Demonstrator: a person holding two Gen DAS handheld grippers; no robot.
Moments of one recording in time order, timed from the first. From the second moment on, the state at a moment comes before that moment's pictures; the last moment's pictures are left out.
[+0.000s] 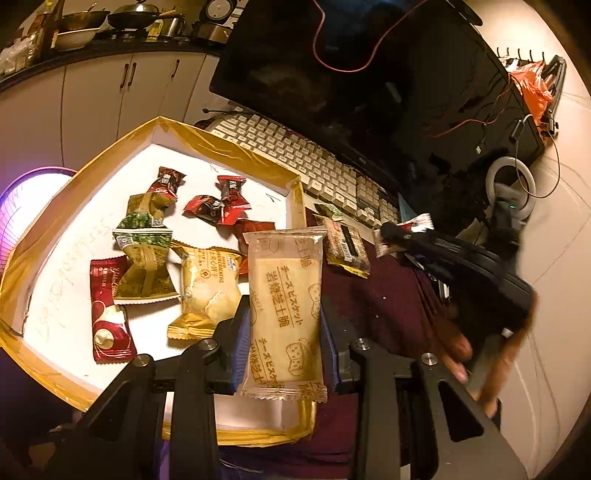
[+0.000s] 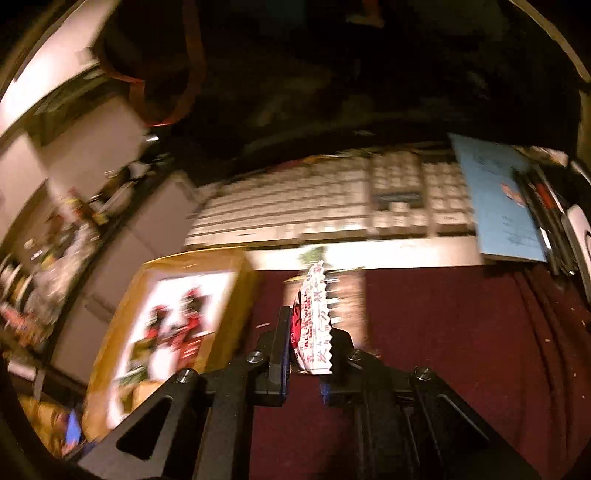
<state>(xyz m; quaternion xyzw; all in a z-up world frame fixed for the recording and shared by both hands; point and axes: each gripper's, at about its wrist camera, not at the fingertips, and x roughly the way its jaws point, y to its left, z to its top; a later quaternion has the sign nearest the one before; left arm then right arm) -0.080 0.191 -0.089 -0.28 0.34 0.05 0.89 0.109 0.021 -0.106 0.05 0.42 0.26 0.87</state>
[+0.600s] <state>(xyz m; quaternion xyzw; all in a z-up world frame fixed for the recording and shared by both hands) -0.085 0.245 -0.098 -0.28 0.35 0.14 0.89 0.040 0.140 -0.104 -0.04 0.41 0.42 0.81</state>
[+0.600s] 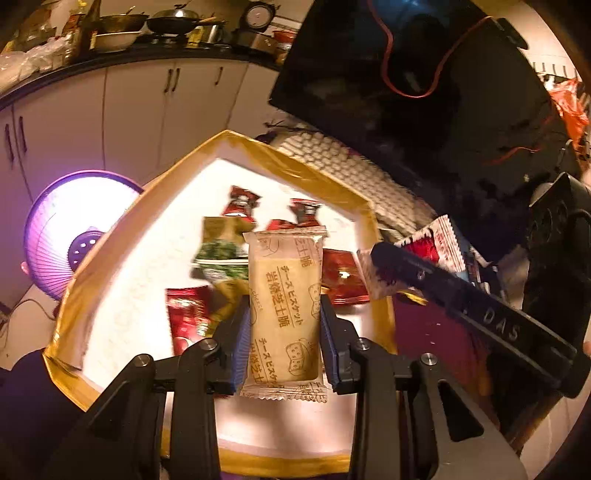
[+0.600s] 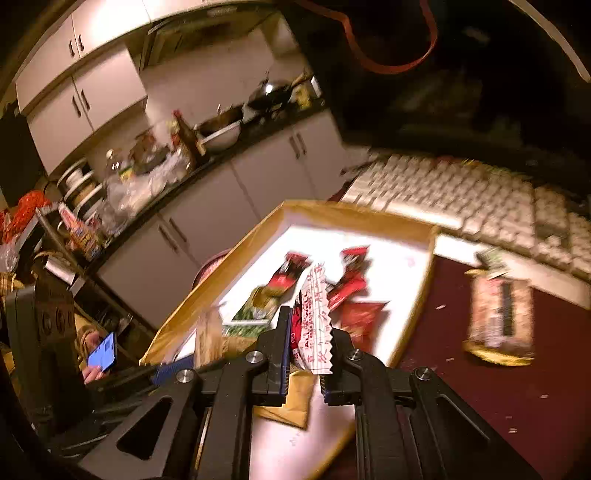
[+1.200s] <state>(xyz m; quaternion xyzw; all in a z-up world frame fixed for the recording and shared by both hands) -0.077 0.264 -0.117 -0.26 0.36 0.17 0.88 0.049 0.178 -0.144 -0.08 0.46 0.43 0.78</state>
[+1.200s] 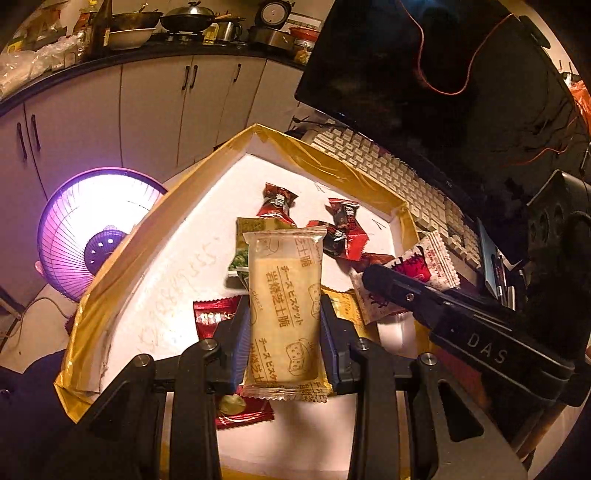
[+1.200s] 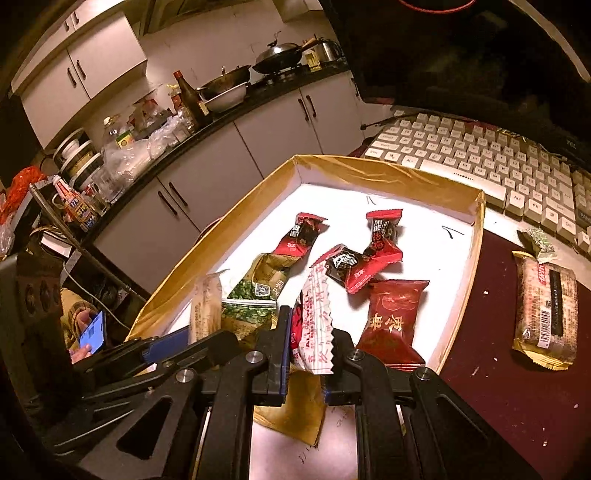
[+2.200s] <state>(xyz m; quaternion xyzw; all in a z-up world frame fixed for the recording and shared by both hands) -0.083 0.236 -0.091 -0.23 0.31 0.17 0.91 0.039 0.102 -0.092 -0.01 0.41 0.42 0.81</state>
